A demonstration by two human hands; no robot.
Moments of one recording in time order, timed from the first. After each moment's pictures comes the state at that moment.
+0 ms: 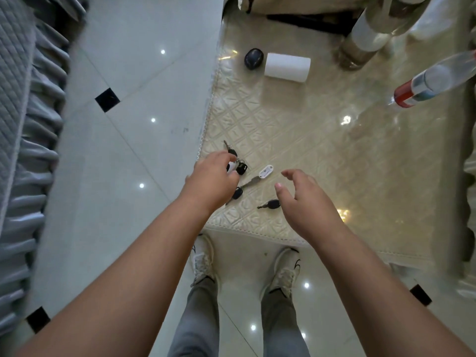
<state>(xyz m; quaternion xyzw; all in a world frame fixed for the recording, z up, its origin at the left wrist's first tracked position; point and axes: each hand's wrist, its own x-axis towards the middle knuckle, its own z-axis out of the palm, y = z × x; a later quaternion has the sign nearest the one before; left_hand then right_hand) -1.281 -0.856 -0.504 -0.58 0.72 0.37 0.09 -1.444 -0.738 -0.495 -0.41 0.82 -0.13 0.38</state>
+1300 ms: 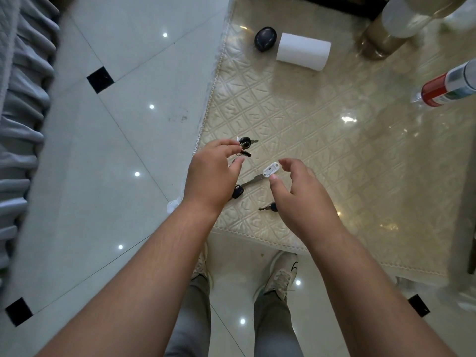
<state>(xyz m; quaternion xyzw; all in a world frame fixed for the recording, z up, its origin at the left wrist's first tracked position) -1.283 -0.851 -0.558 -0.58 0.72 0.34 -0.18 -1.430 -0.759 -0.533 -0.41 0.81 -0.17 0.37</state>
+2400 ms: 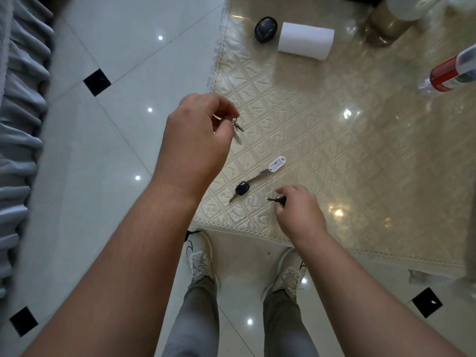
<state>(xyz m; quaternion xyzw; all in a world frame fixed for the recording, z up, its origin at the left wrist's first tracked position) -1.273 -0.881 -0.486 -0.58 0.72 0.33 -0.19 -1.412 -0.727 -0.612 -0.41 0.84 -0.03 0.36</state>
